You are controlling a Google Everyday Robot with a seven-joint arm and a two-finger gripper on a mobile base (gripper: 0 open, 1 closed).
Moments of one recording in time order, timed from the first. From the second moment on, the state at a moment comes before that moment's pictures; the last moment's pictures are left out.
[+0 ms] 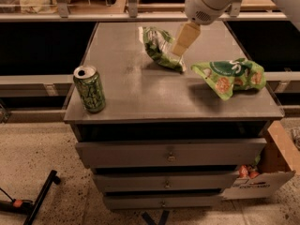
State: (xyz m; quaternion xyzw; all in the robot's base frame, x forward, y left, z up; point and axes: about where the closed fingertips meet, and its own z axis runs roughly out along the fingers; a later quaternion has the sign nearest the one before) arm 0.677 -0.100 0.970 -0.60 0.72 -0.07 0.35
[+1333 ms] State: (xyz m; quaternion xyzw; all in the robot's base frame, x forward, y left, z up) arm 0.761 -0.057 0.891 -0.55 0.73 0.11 0.38
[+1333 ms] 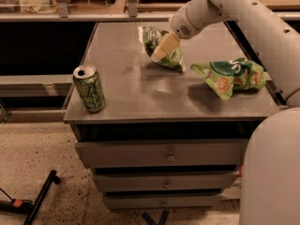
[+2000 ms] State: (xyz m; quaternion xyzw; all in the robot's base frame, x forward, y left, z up) arm 0.767 -0.038 0.868 -0.54 0.74 0.13 0.37
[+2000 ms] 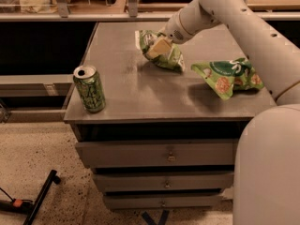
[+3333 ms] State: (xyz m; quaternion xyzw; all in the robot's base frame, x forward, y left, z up) arm 0.764 -0.044 0.899 -0.55 0.73 0.10 0.40
